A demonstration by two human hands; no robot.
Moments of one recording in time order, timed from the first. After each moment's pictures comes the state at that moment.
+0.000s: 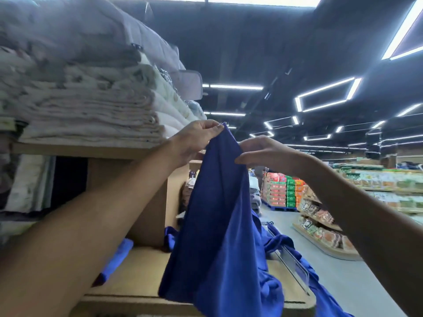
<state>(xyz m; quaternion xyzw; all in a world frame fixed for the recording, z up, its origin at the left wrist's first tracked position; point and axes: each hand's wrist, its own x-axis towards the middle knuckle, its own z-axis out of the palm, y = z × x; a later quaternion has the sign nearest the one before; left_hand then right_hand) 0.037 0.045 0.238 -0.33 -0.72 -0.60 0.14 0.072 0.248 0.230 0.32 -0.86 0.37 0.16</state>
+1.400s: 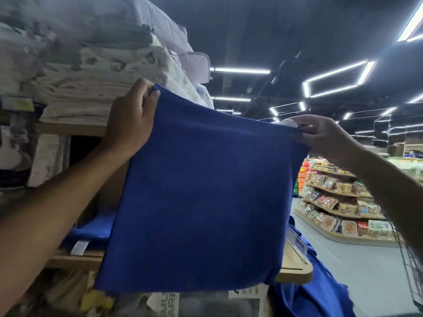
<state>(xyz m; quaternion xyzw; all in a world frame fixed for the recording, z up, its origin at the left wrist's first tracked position) 0.051 -0.084 0.204 -0.24 -0.65 -0.27 0.66 0.093 0.333 0.212 0.27 -0.79 0.47 0.30</state>
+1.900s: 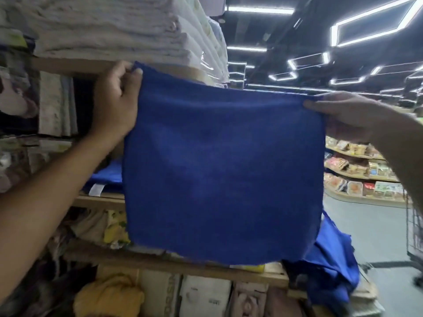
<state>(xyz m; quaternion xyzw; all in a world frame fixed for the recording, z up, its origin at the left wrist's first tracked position) 0.039 -0.116 0.118 -0.23 -0.67 -0.42 0.57 0.076 0.326 0.160 0.23 -0.77 0.60 0.05</state>
